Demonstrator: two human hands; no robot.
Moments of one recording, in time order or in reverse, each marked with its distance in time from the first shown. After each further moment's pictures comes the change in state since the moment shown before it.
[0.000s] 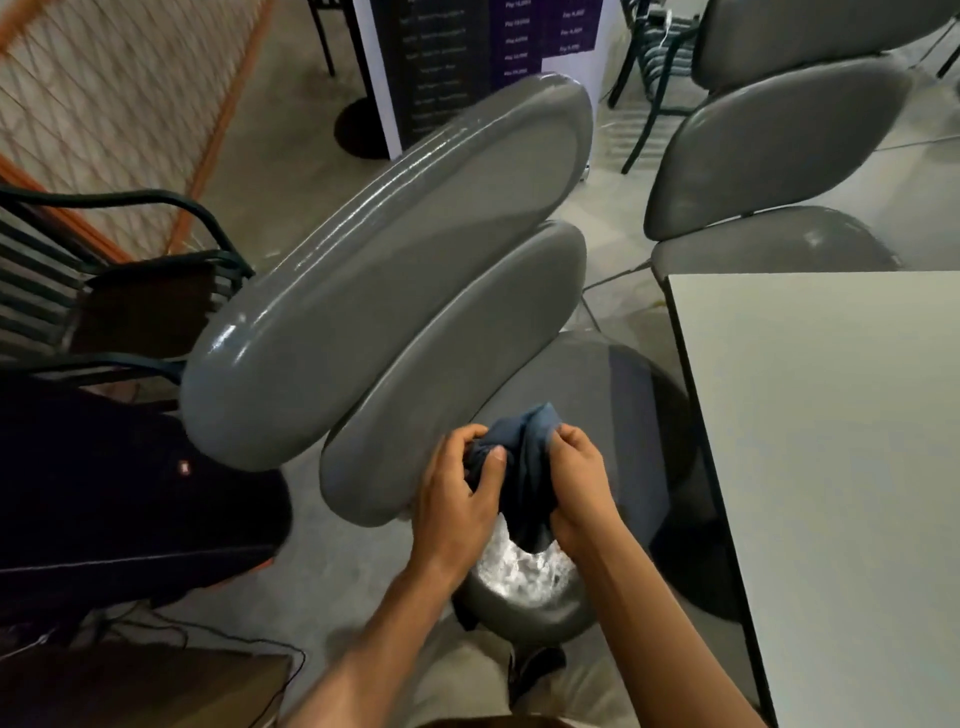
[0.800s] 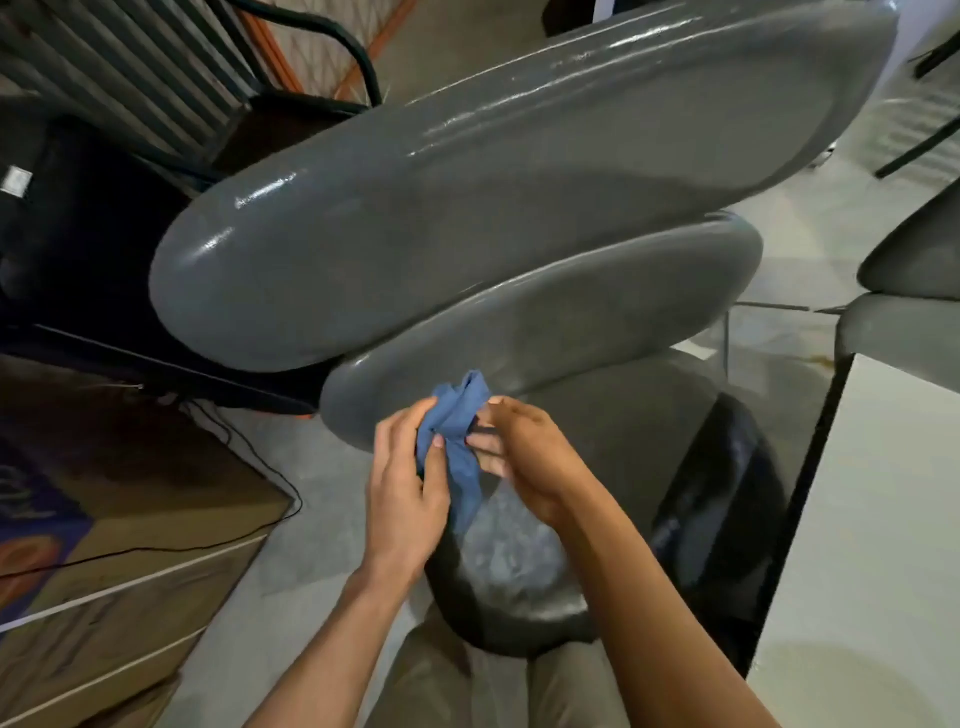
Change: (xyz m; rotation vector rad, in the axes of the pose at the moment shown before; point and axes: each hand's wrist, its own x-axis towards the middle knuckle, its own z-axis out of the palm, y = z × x) left_hand 0.016 -0.033 0.045 0.145 0.494 -0.271; right_hand 0.102 -0.020 0.045 -0.420 -0.735 0.362
